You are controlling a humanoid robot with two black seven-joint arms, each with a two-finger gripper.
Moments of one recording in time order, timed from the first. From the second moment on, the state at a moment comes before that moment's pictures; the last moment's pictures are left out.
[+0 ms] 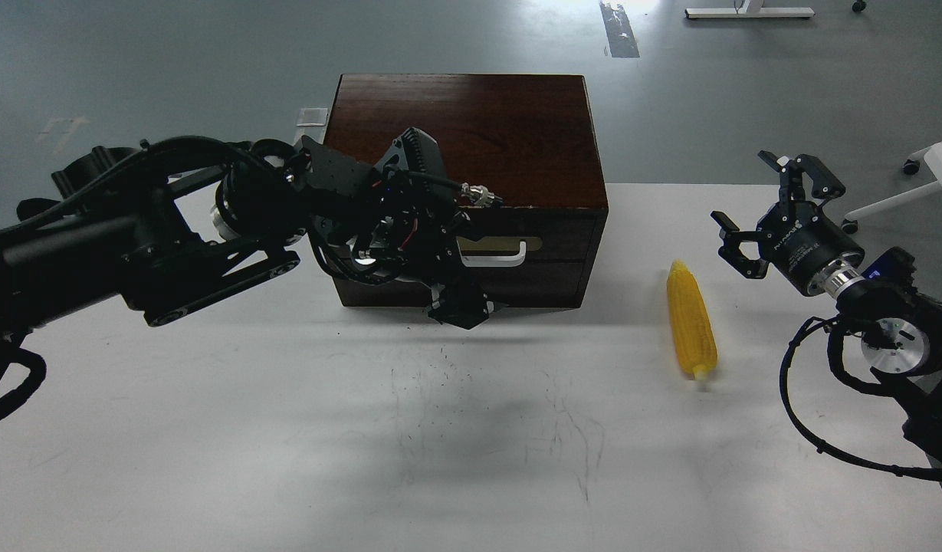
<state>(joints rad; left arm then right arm) -1.21 0.37 -0.25 -1.27 2.18 -0.49 -0.49 0.64 -0.49 0.64 0.69 -0.05 0.49 0.27</state>
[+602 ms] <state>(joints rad) -1.21 0.38 -0.23 -1.26 2.18 -0.49 -0.49 0.63 -0.50 0.65 0.69 -0.05 0.49 0.28</state>
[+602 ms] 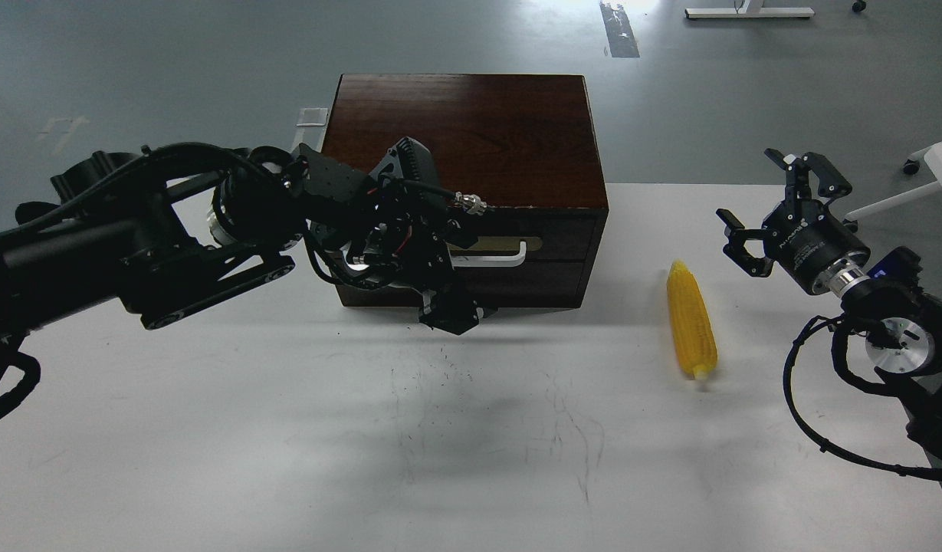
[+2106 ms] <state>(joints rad) -1.21 0.36 -0.15 -1.31 2.18 -0.49 -0.49 0.63 -0.52 0.66 0.69 -0.05 0.49 0.28</state>
